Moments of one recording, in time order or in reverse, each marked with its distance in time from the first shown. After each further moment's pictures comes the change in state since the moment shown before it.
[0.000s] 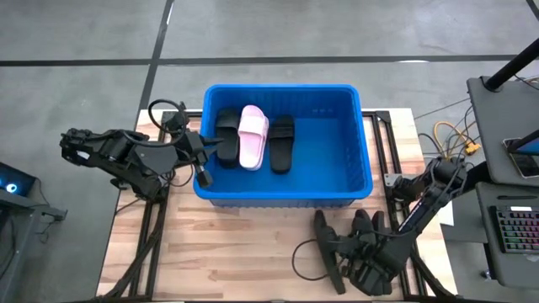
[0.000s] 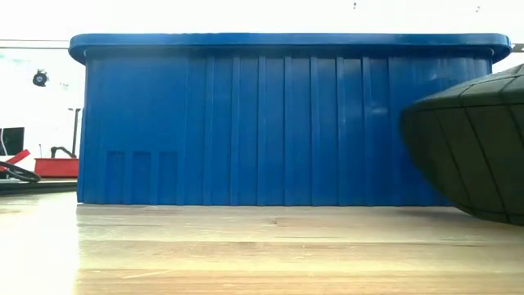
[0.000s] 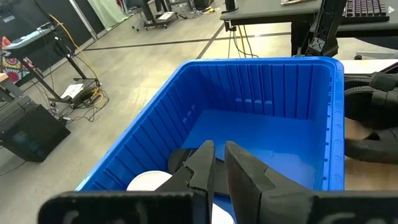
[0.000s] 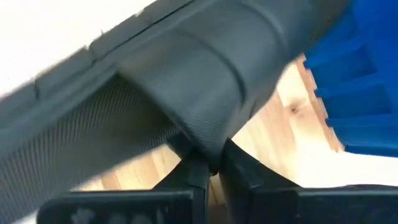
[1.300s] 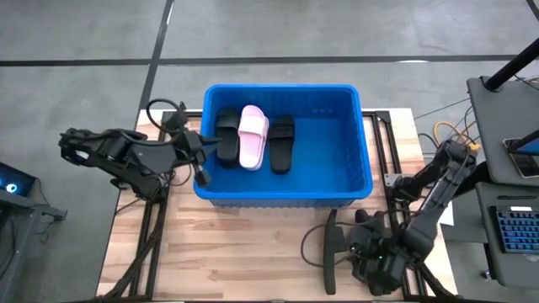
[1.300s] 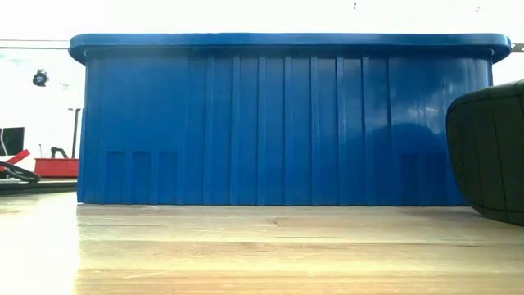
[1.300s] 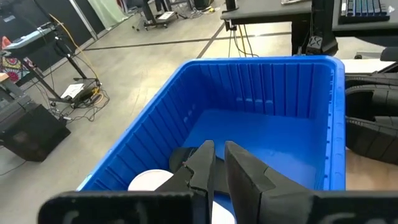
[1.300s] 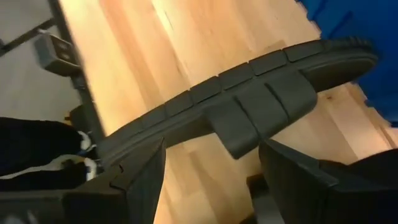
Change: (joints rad) left arm 0.000 -0.010 -0.006 -0.007 0.000 0.000; right arm 0.029 -0.231 0.054 0.005 -0.041 0.156
